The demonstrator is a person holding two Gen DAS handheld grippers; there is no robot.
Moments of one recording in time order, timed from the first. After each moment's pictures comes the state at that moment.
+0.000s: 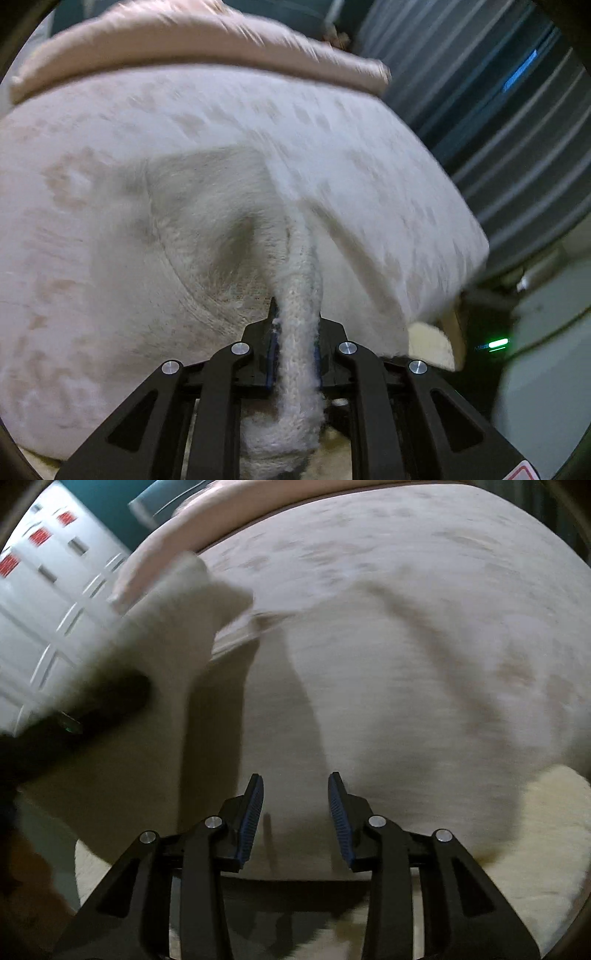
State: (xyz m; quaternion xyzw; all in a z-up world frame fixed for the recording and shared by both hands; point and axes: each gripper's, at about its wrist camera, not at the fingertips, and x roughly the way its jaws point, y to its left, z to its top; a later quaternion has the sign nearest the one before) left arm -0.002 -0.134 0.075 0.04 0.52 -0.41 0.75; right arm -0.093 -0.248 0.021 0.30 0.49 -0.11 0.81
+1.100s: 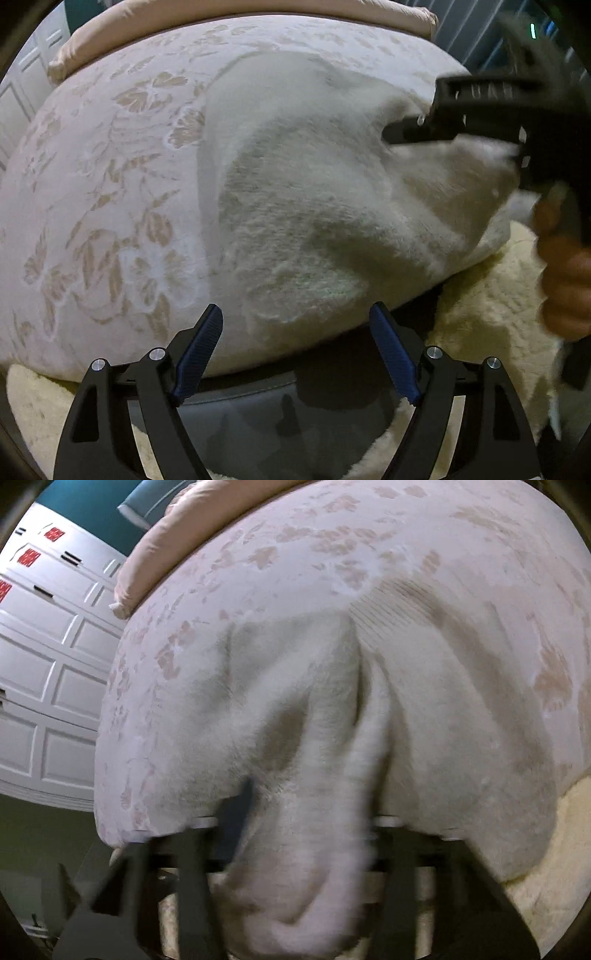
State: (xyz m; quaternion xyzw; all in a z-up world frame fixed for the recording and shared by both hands) left arm -0.054 -0.048 0.020 0.16 0.56 -0.29 0.76; right arm -0.038 -0.242 0.036 0.34 0.50 -0.06 0.79
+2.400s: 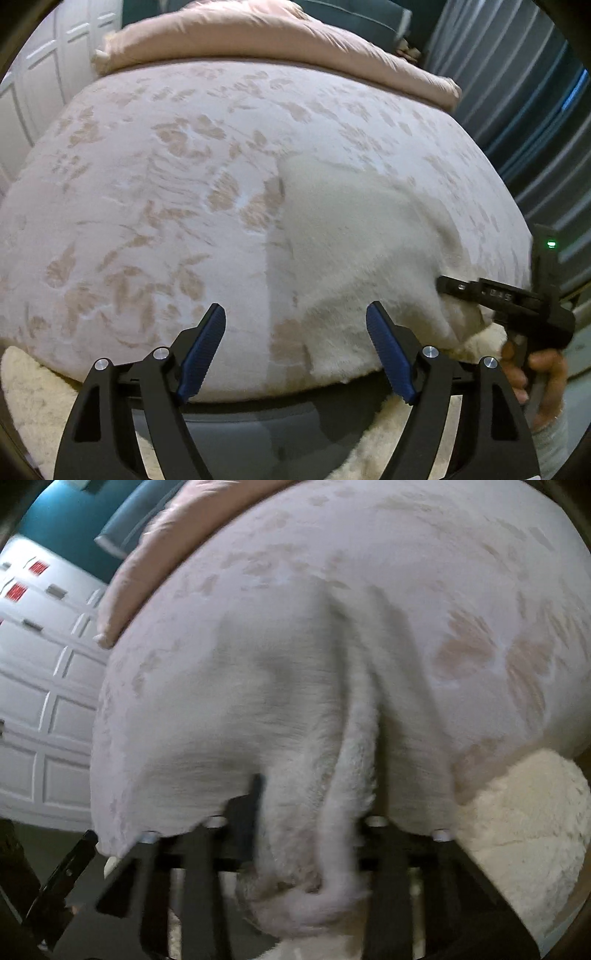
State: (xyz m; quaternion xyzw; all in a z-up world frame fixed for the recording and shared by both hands) left arm -0.023 -0.028 0.092 0.04 0.51 -0.26 0.82; right arm -0.096 -0.291 0.030 0.37 0.48 -0.10 0.79
